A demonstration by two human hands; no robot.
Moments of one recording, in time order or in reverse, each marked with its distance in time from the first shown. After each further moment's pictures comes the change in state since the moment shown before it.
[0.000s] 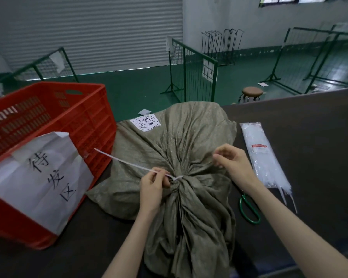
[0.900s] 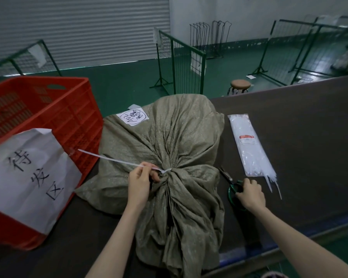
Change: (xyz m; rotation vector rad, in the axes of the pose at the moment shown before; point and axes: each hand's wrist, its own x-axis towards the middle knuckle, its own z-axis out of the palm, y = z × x) left_hand -0.001 -0.003 0.000 -0.058 -0.021 0.031; right_hand -0.065 0.134 -0.064 -1.079 0.091 0.661
